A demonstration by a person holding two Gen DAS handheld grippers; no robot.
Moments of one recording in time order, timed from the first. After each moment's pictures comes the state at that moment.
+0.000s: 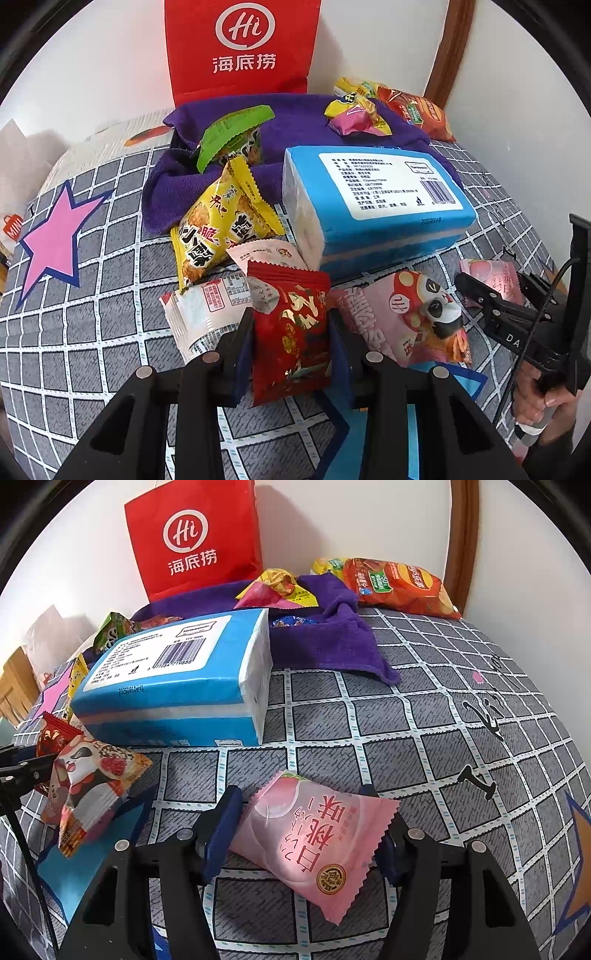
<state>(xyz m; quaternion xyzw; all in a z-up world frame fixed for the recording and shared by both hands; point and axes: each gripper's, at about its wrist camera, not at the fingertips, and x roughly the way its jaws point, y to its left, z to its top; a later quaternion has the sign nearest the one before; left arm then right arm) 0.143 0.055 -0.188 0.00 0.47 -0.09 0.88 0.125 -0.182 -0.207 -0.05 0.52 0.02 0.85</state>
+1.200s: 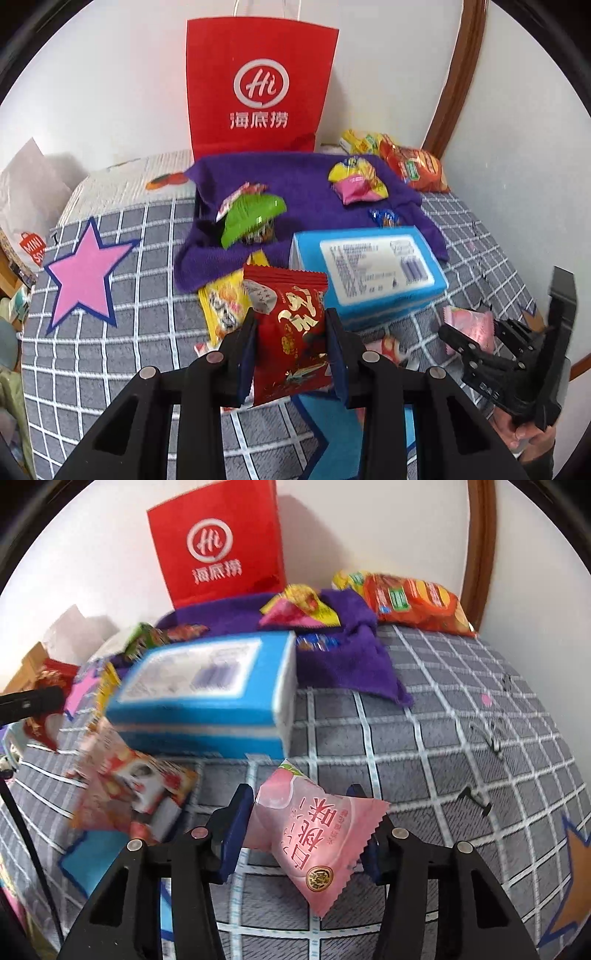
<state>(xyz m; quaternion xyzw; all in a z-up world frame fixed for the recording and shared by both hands) 0.147 0.066 -0.123 -0.03 0.43 -0.08 0.90 0.124 -0.171 -0.180 -0.05 0.51 0.06 0.86</state>
